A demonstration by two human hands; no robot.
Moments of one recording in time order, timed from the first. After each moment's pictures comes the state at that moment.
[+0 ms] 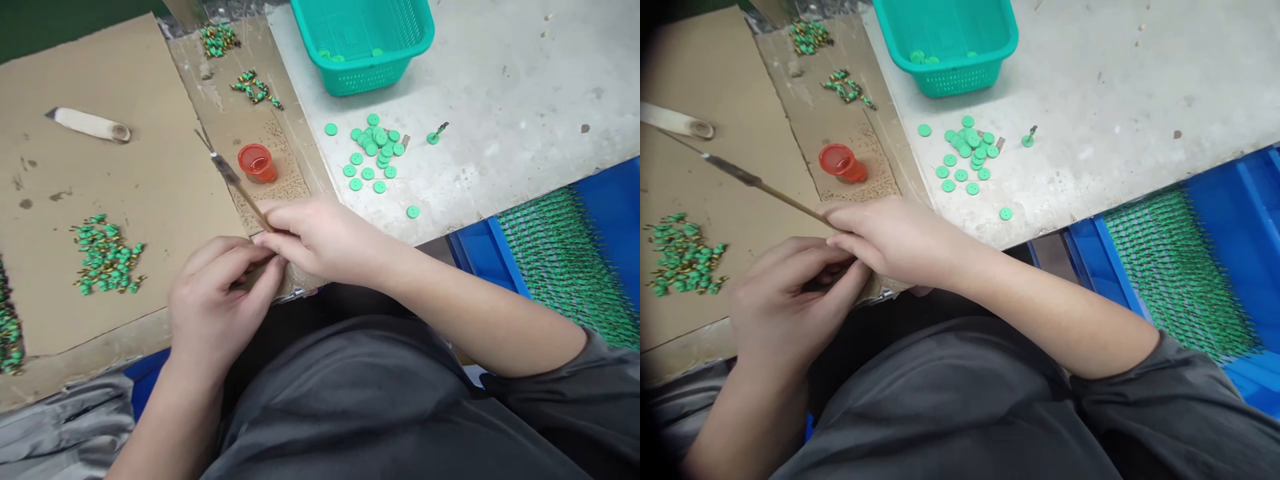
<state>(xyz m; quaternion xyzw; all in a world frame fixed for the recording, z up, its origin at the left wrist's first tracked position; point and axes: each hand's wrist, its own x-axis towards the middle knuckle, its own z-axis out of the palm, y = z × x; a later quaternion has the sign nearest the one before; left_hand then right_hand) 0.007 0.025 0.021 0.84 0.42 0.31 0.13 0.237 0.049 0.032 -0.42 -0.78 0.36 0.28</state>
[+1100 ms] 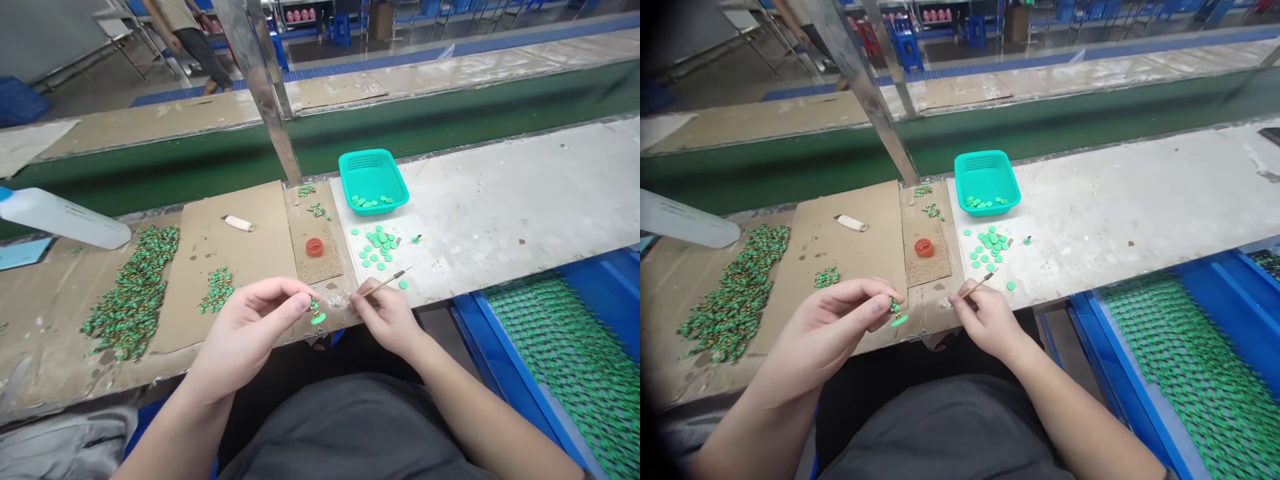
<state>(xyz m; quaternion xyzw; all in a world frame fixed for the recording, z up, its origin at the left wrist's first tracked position) 0.028 0.024 0.132 0.60 0.48 0.36 0.53 0.277 -0.018 0.018 -0.47 -0.64 0.33 0.51</state>
